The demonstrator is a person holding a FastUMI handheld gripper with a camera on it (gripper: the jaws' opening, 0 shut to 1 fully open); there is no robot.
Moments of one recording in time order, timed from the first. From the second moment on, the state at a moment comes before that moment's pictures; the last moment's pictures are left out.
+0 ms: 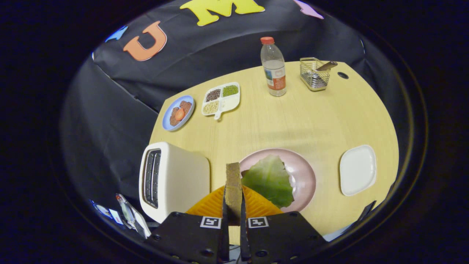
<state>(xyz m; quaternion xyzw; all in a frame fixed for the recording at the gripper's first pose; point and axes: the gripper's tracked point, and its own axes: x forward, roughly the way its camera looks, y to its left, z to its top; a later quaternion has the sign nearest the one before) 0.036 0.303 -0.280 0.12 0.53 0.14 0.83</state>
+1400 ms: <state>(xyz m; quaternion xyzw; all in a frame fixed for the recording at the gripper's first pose) 0.060 0.212 -0.339 0.03 0.48 0.12 0.87</state>
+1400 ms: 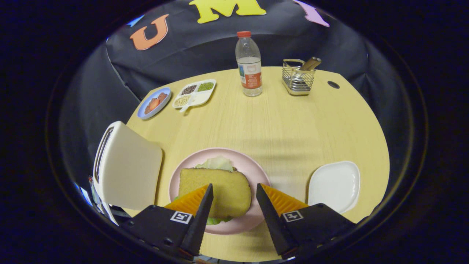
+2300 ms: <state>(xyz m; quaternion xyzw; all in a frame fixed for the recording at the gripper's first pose) 0.033 0.181 -0.085 0.01 0.21 0.07 0.98</state>
